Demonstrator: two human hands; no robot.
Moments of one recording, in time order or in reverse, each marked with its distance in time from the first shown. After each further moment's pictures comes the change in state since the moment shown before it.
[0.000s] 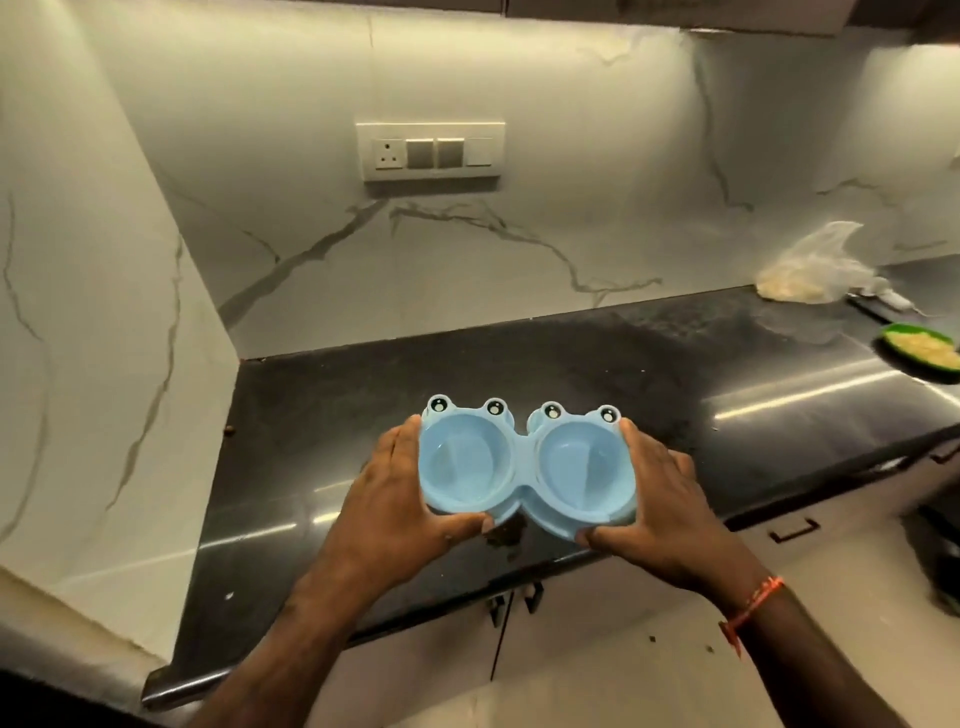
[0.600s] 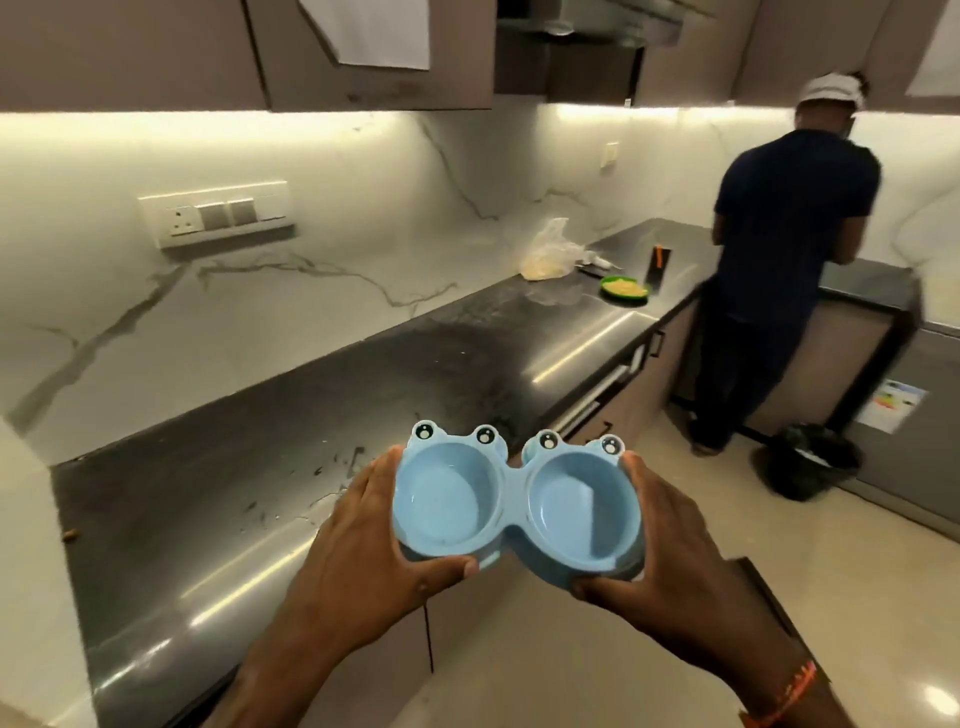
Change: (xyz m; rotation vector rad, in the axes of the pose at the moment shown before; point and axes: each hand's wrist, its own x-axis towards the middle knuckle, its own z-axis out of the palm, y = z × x) left_hand -0.132 0.073 -0.053 -0.151 -0.243 0.481; right_hand -0.292 -0.084 -0.024 0.076 0.377 0.366
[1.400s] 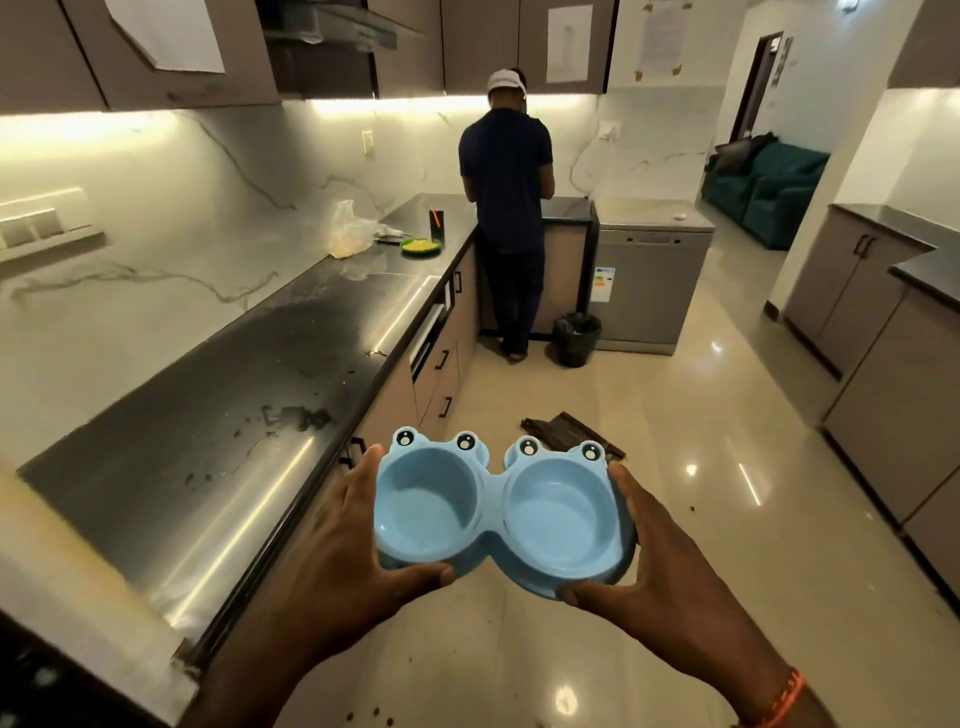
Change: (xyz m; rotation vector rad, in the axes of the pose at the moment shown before) left_hand -0.241 -0.047 -0.119 -0.105 -0.425 0.383; right_hand -0.388 -0.224 0.091 0.238 0.378 0.343
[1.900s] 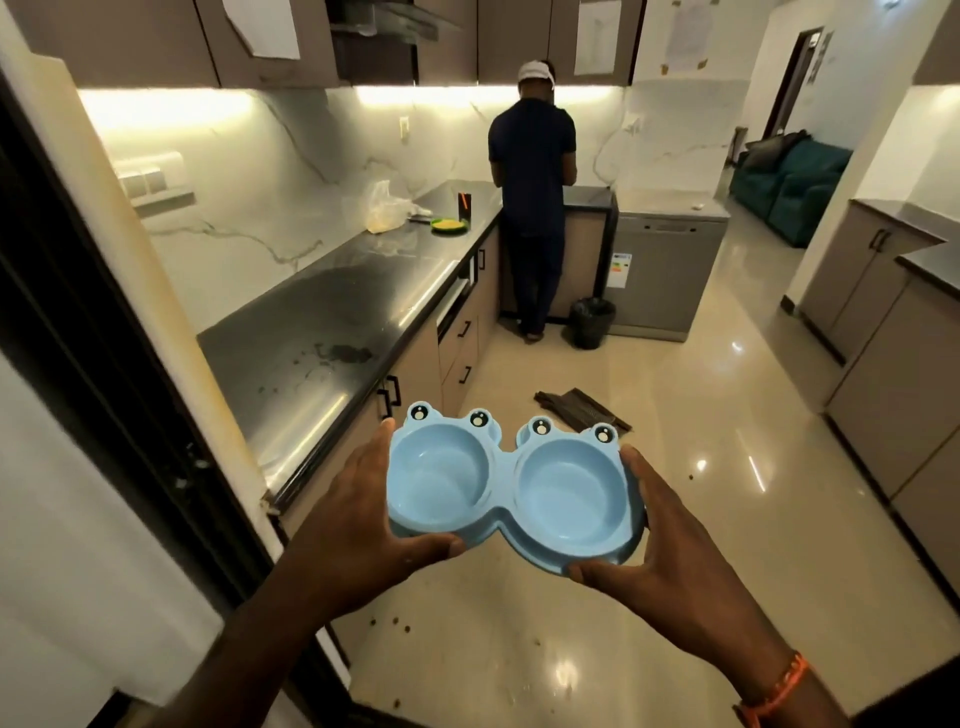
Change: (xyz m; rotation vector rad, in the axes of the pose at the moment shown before) left_hand -0.175 0.043 -0.017 -0.020 0.017 -0.058; right_hand -0.176 -0.057 0.008 0.047 0.015 -0.040
